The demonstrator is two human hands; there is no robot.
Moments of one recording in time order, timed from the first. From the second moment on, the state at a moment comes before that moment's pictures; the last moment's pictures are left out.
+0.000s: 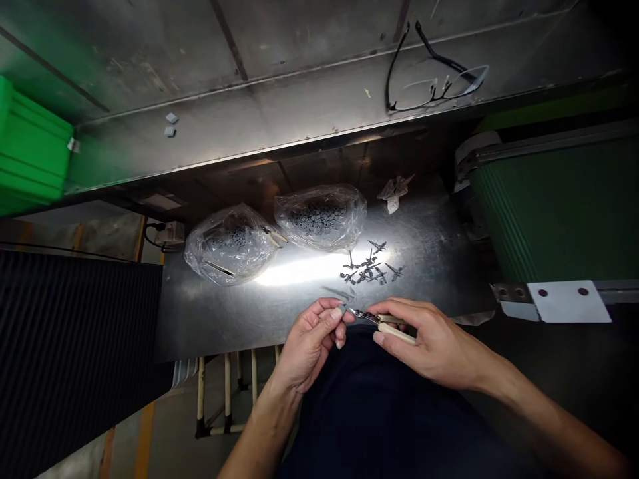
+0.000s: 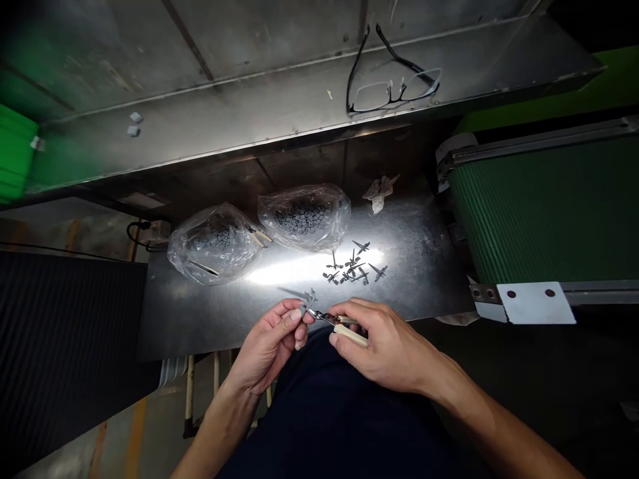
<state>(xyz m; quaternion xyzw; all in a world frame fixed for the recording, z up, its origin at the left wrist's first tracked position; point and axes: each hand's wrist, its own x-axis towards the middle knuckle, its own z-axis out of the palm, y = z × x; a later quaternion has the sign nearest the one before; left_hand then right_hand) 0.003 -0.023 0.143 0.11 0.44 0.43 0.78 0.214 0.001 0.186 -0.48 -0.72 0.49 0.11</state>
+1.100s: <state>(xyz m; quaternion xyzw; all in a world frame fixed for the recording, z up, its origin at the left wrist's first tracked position) 0.016 -0.038 0.168 0.13 0.50 0.47 0.72 0.213 0.002 0.208 -0.43 -0.81 0.38 0.14</state>
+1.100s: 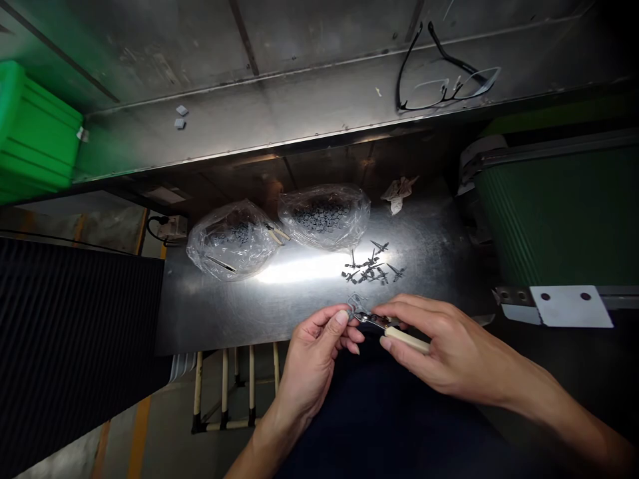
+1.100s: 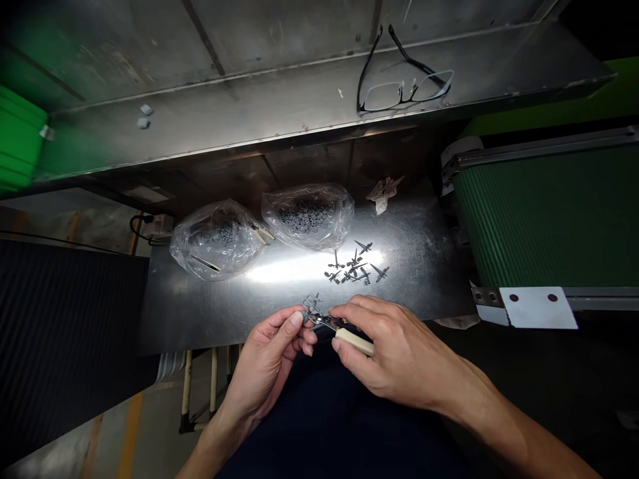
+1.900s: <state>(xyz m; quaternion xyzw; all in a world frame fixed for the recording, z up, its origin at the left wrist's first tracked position) 0.023 -0.043 0.165 0.09 0.49 0.52 0.69 0.210 0.002 0.207 -0.40 -0.86 0.30 0.14</state>
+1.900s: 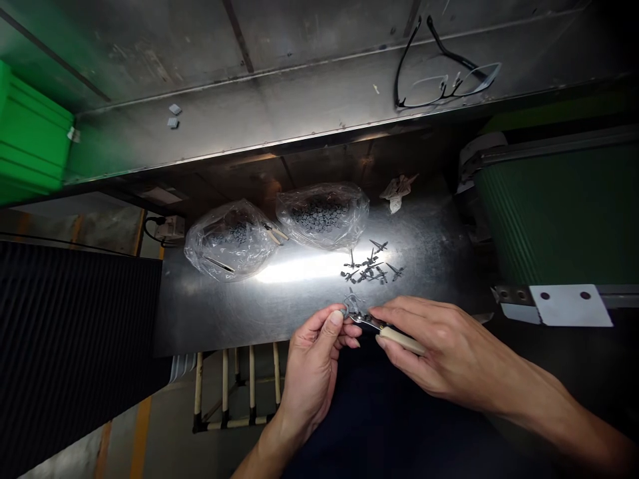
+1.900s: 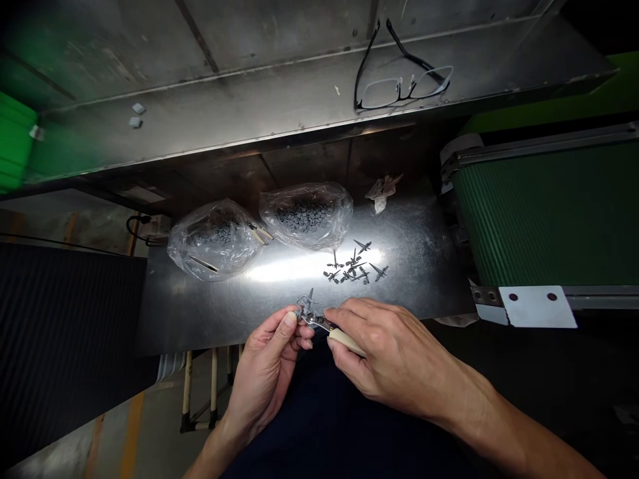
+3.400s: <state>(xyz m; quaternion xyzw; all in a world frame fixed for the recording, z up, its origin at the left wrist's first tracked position) 0.017 -0.014 0.128 0.18 0.54 0.43 0.70 0.230 0.063 0.087 -0.47 -0.43 0.72 0.29</state>
